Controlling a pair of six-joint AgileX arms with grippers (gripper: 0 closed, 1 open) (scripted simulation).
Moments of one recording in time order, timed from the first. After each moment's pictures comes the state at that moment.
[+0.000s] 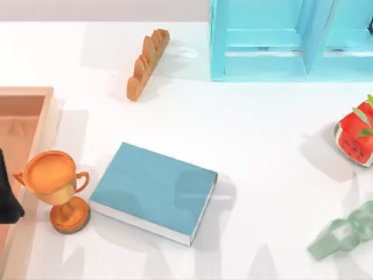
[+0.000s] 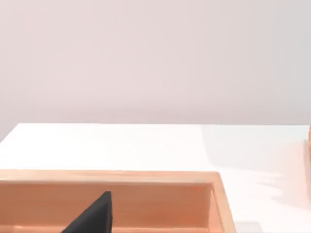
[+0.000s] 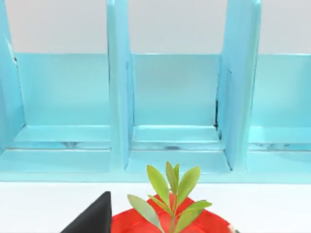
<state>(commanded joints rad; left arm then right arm) 0.00 0.00 0.00 0.00 0.00 0.00 0.00 0.00 0.00 0.00 0.00 0.00</state>
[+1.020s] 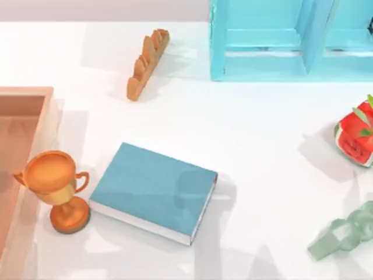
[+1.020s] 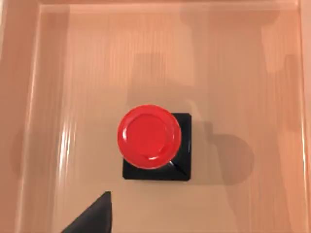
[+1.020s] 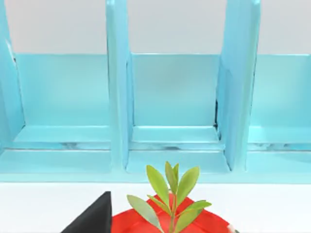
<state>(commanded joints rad) 0.16 1.16 1.01 -0.84 0.00 0.18 0.00 0.00 0.00 0.00 0.00 0.00</state>
